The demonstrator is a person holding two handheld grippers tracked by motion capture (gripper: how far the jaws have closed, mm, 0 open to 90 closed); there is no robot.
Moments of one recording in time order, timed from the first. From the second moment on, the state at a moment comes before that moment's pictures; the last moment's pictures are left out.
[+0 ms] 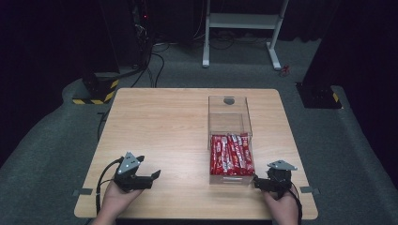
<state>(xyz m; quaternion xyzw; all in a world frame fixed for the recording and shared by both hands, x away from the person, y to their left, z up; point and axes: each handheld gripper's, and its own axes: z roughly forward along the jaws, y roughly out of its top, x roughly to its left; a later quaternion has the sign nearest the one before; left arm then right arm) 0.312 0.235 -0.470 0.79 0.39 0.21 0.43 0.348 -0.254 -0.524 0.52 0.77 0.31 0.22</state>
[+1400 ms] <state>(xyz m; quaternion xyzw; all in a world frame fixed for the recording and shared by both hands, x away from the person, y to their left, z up) 0.327 0.150 -0.456 0.81 0.34 0.17 0.45 0.346 -0.253 -0.524 0.51 0.77 0.31 0.21</state>
